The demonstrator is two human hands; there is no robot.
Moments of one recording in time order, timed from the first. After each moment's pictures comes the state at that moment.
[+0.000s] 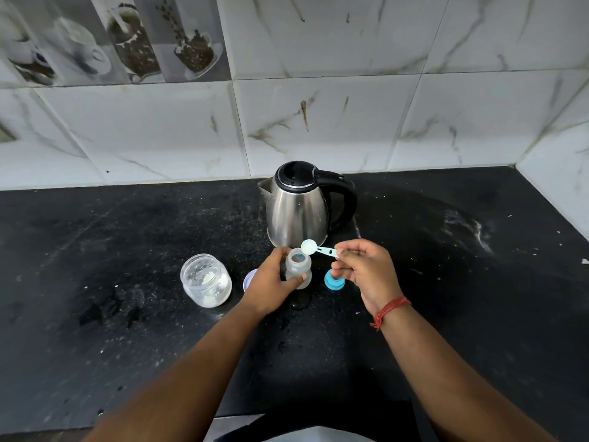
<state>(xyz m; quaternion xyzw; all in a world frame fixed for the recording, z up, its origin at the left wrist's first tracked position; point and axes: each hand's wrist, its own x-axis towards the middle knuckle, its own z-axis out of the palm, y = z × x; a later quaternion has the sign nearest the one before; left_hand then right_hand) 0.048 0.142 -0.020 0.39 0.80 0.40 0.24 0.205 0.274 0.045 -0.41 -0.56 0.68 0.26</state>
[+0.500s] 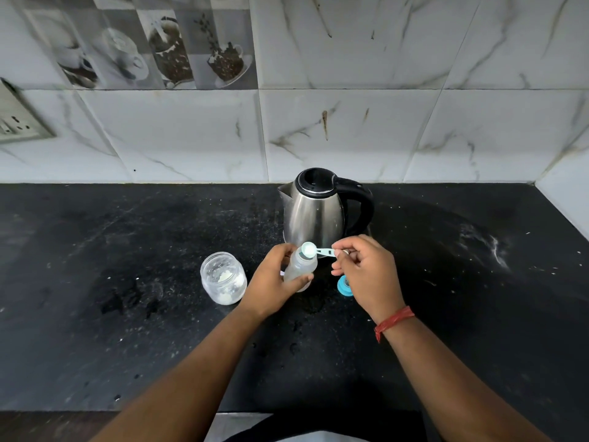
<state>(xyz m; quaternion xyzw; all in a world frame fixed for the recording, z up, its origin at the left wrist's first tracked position) 0.043 0.115 0.005 0.40 0.77 0.47 0.18 0.193 0.245 0.072 -0.29 -0.78 0.45 0.32</state>
